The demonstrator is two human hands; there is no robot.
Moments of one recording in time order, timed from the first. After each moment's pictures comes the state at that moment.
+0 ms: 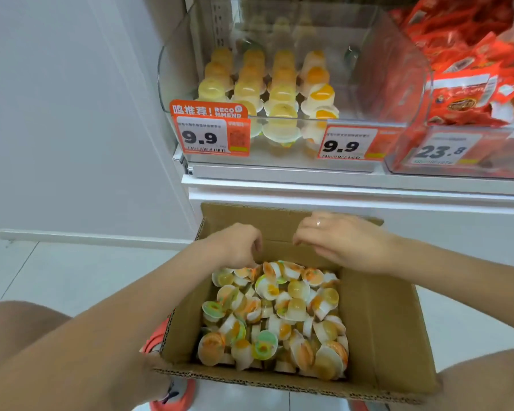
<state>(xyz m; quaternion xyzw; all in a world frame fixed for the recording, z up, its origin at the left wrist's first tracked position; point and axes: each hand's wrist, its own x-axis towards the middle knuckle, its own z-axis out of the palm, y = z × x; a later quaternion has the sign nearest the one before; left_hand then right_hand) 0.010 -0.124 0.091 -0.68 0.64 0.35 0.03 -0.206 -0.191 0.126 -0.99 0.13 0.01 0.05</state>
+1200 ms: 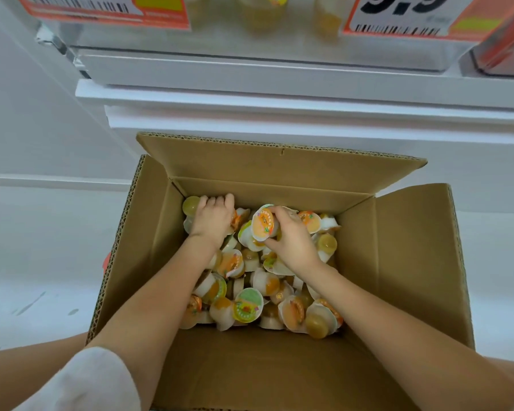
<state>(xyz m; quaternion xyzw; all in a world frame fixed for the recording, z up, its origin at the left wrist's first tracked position) 0.003 -0.148 -0.126 -0.72 0.66 0.08 0.19 -0.171 -0.168 -0.120 -0.78 0.49 -0.11 0.37</state>
